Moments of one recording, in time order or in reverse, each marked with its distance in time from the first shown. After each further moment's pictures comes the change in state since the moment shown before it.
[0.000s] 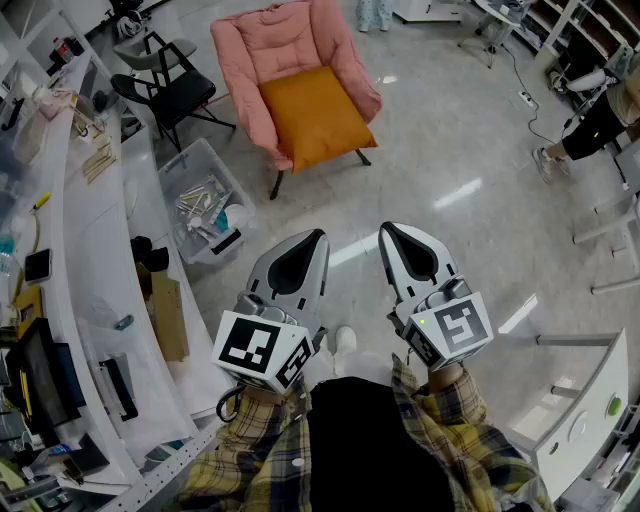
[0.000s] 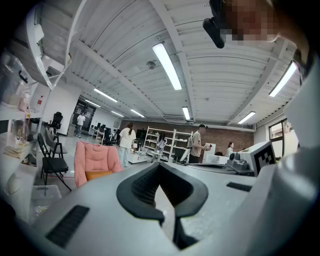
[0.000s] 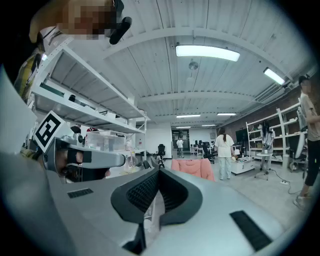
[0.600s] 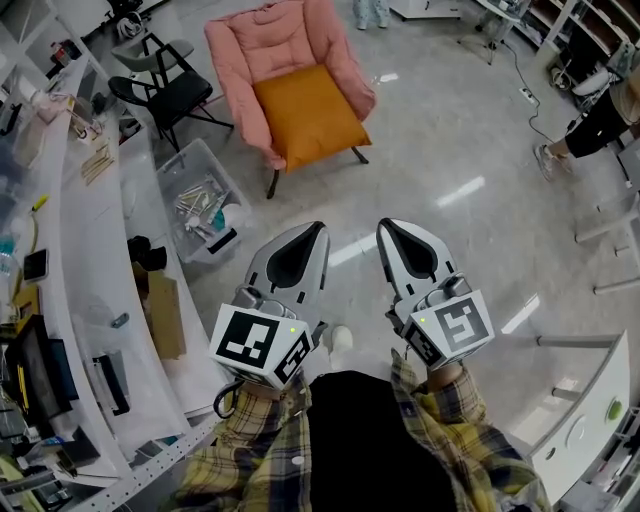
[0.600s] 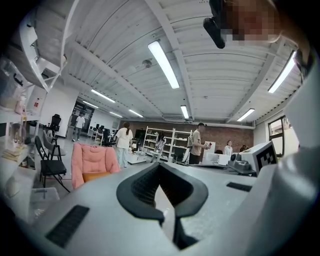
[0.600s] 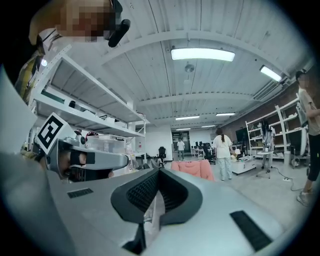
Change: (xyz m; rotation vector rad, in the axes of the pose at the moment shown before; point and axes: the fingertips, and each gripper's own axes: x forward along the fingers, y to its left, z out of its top) left arm 0.030 -0.030 0.001 0.031 -0.002 0.007; right arm -0.020 -0.033 0.003 0.018 -0.044 0.018
